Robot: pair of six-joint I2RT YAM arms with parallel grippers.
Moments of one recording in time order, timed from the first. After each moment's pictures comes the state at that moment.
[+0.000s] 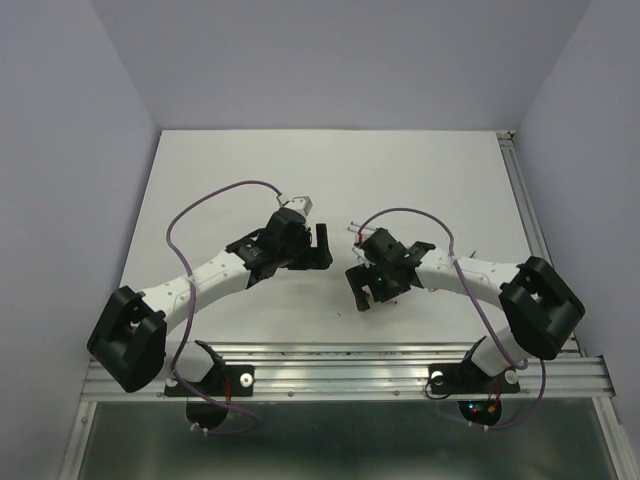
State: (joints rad) left arm -0.72 1.32 0.84 -0.27 -0.02 -0.60; right arm 0.78 1.51 0.86 -0.52 -0.04 0.35
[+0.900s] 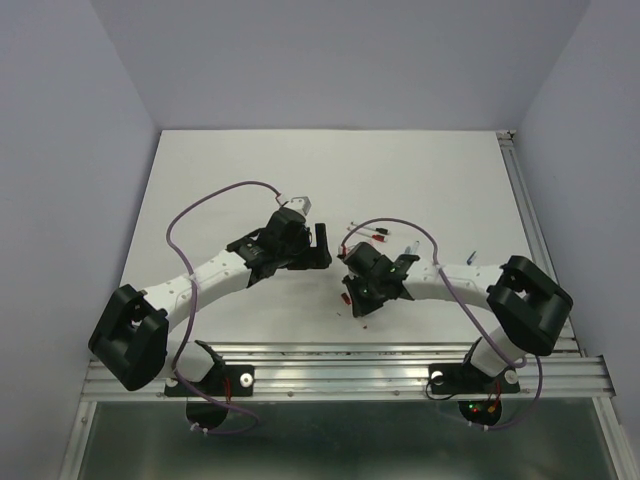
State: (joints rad) left arm -0.71 1.33 0.84 -0.28 -0.03 -0.61; right arm 0.91 1.57 0.83 -0.39 -0.06 0.44
